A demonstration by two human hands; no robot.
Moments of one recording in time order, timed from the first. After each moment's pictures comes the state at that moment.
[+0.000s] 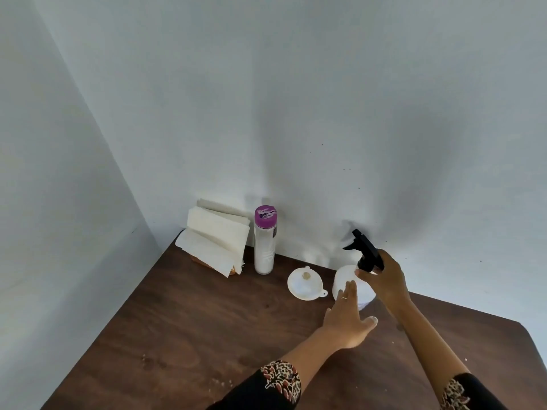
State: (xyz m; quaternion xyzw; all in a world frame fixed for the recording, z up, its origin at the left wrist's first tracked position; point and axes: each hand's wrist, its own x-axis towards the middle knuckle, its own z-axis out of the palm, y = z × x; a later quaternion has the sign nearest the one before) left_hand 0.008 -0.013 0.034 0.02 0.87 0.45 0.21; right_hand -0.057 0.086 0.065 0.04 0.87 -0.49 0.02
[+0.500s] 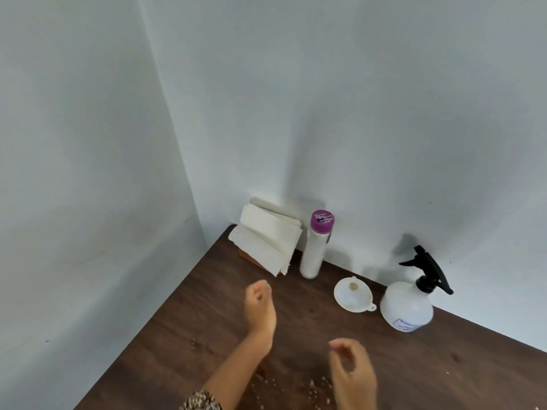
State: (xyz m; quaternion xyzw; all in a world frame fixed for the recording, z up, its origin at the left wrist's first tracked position) left_hand 0.059 -0.200 0.007 -0.43 0.56 0.69 -0.16; right_hand 0.096 -0.040 -0.006 0.05 0.83 -0.55 -0.04
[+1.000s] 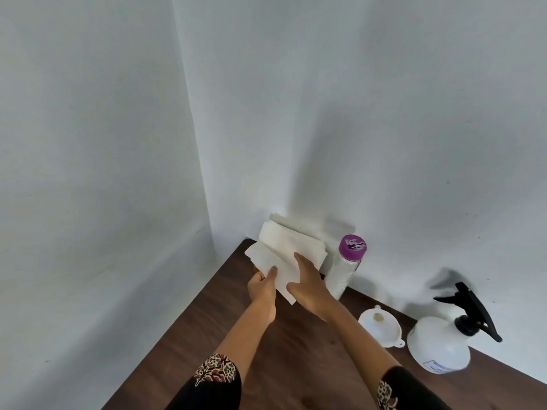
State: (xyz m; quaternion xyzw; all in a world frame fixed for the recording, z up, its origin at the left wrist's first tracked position) left_hand -0.004 -0.275 0.033 -0.46 0.43 0.77 -0.11; right_hand -0.045 -0.187 0.058 -0.21 0.89 -0.32 0.23
